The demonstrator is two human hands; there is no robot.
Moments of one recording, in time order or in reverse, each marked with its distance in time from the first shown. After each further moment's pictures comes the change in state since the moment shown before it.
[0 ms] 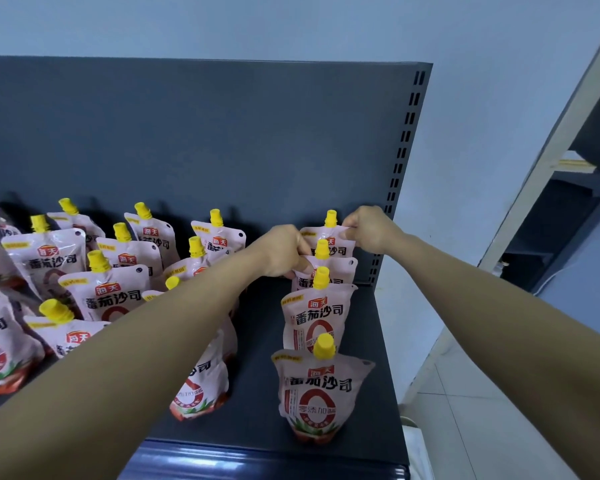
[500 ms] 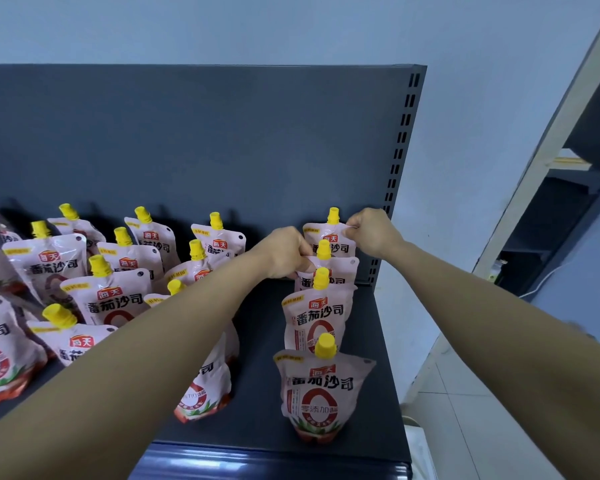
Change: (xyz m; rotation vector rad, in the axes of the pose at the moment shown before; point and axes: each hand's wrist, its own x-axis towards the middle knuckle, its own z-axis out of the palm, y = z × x) left_hand 0.004 -0.001 0.004 -0.001 0.041 0.005; right_hand 0.001 0.007 0.009 0.085 0.145 0.086
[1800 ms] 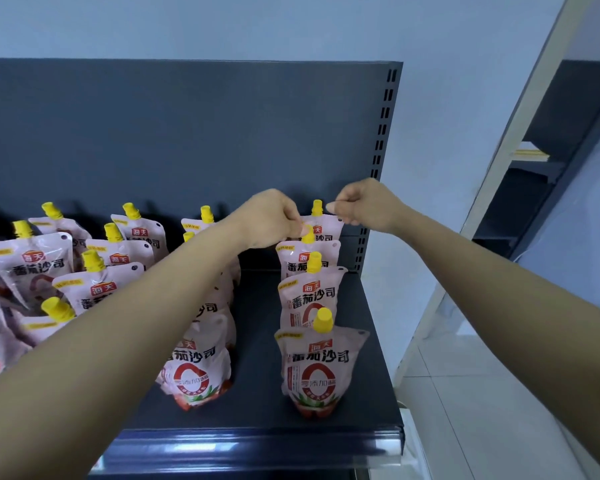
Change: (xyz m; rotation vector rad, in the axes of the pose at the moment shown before) left_hand -0.039 0.033 -0.037 0.121 0.149 0.136; right_hand -0.045 -0.034 -0.048 0.159 -0.006 -0.072
